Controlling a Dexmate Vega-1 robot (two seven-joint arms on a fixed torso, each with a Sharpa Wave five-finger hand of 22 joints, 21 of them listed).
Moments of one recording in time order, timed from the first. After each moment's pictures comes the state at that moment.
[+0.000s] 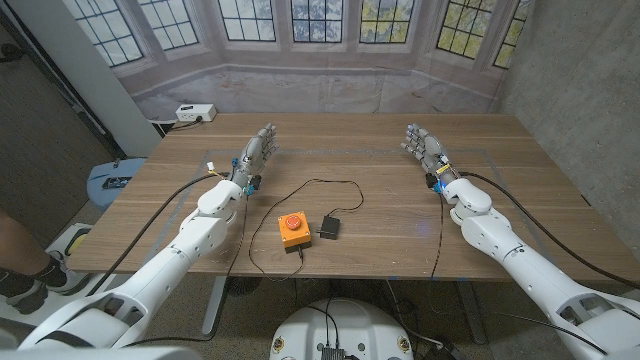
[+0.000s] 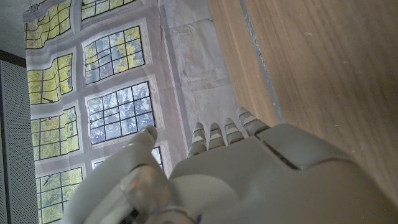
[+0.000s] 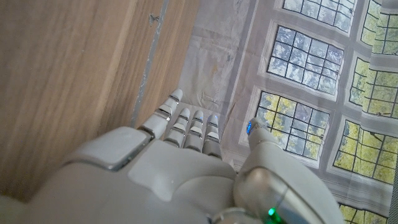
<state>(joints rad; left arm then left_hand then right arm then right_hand) 0.79 0.49 0.39 -1.24 -0.63 -0.29 -0.06 0.35 0.17 0.48 0.13 0.18 0.08 -0.03 0.18 0.17 -0.01 0.01 0.20 0.19 -0.03 0.02 0.17 0.17 0.07 0.06 0.18 0.17 -0.81 -0.49 -0.39 -1.26 0.64 0.29 0.04 0.33 0.16 0.40 -0.10 0.18 0.18 -0.03 0.19 0.19 0.17 0.01 0.19 0.20 0.08 -0.01 0.23 0.22 0.34 -0.04 0.19 0.17</state>
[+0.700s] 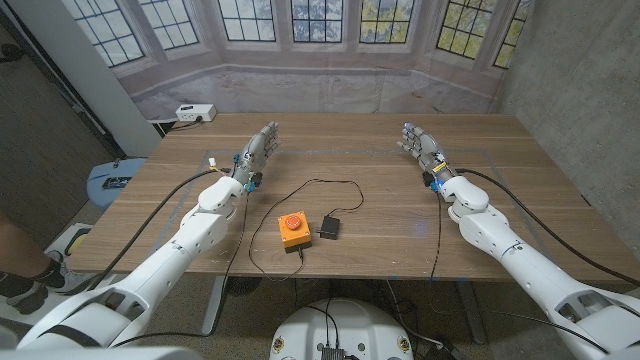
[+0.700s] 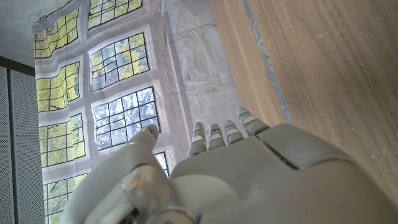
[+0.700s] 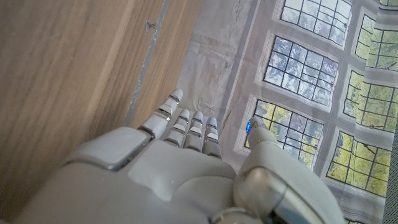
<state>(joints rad) 0.80 0.50 0.40 -1.27 -0.63 -0.29 -0.07 0.36 0.17 0.49 0.12 0.18 0.08 -0.02 0.18 0.17 -0.01 0.01 0.20 0.19 -0.02 0.03 0.17 0.17 0.07 0.06 0.18 0.17 -0.81 -0.50 -0.40 -1.29 0.61 0.28 0.03 0.34 0.16 0.40 -0.10 0.18 0.18 -0.03 0.19 0.19 0.16 0.02 0.19 0.20 0.07 0.00 0.23 0.22 0.34 -0.04 0.19 0.17</state>
